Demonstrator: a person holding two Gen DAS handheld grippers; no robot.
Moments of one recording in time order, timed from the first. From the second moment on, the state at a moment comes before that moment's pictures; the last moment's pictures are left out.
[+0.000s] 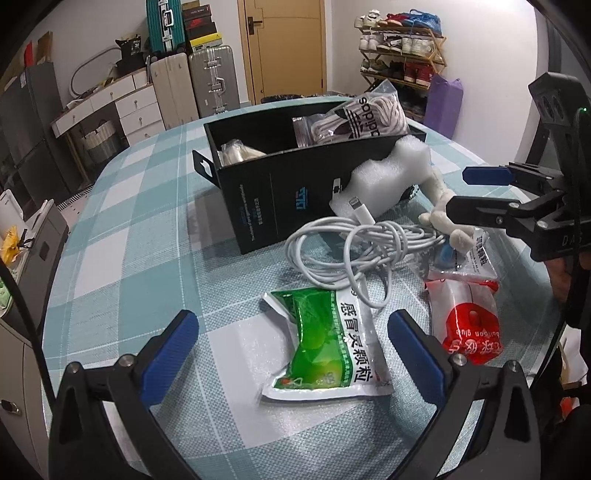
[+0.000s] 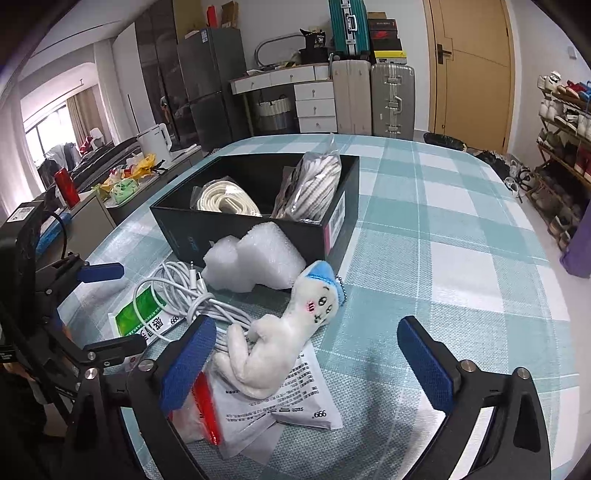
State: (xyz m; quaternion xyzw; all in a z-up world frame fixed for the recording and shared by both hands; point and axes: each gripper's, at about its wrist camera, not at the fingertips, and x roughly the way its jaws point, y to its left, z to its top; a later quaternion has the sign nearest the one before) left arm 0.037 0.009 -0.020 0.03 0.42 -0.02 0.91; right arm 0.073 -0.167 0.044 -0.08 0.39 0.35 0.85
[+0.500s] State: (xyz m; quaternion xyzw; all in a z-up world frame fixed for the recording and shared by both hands) left arm 0.034 0.008 -0.028 0.02 0.44 -0.04 0.90; right arm 0.073 -0.164 0.039 -0.08 0.40 0.36 0.84
